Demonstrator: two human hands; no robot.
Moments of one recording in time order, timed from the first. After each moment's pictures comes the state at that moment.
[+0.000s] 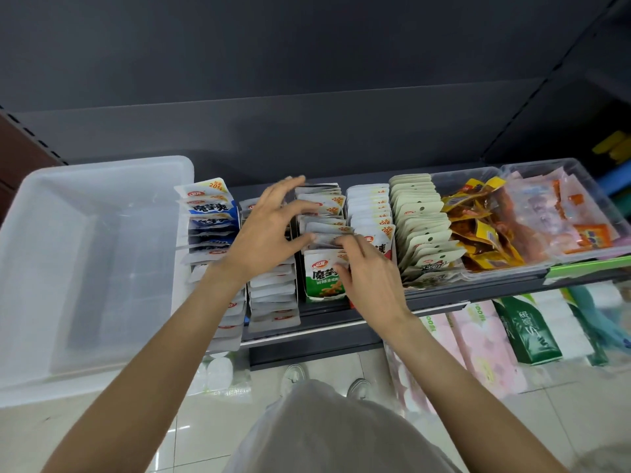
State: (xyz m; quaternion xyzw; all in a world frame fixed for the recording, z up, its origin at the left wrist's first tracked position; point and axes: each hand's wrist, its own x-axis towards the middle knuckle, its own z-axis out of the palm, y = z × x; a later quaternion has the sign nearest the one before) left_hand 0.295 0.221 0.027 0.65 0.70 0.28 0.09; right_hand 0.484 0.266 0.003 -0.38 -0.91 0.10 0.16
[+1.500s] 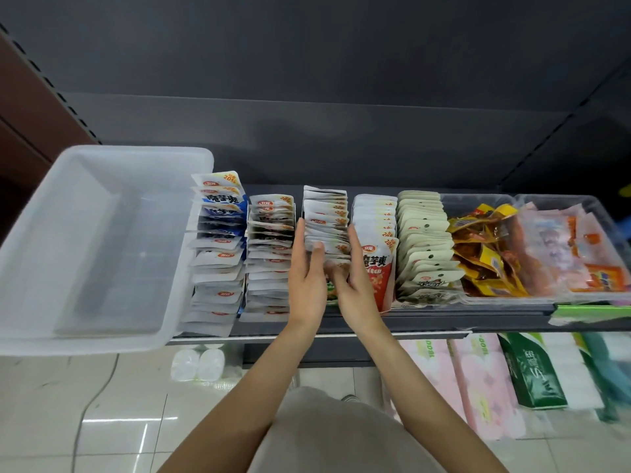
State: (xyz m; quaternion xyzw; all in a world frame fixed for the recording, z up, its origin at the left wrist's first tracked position) left_hand 0.416 0.212 0.003 0.15 0.65 0.68 0.31; right_hand 0.480 0.254 -0.007 -0.36 -0.69 0.57 0.25
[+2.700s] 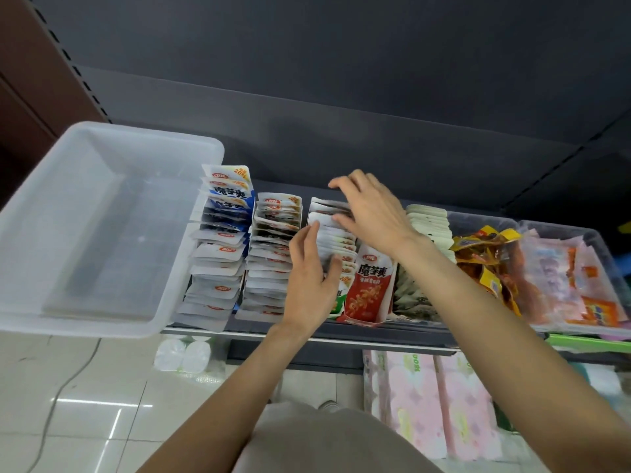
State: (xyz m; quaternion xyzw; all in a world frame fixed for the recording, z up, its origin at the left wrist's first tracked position) left_hand 0.410 0.212 0.010 0.31 0.77 0.51 0.22; right_hand 0.430 0.362 0.058 -0.17 -0.98 0.03 0.06
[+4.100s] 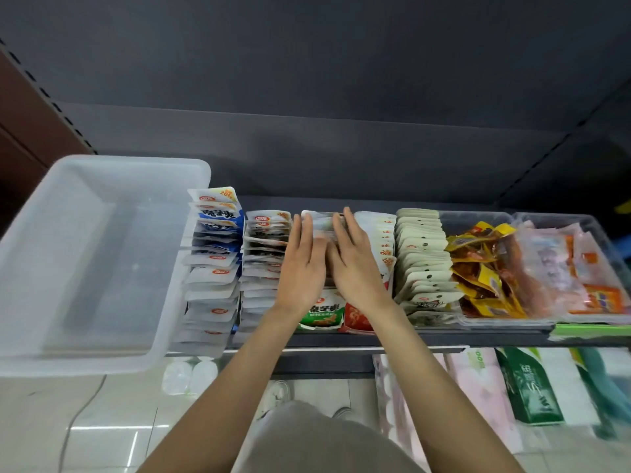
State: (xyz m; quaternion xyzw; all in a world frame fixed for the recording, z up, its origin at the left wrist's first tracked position) left_hand 0.378 0.235 0.023 0.32 0.76 0.48 0.30; right_hand 0.452 0.303 0.026 -0.35 -0.85 0.38 0.11
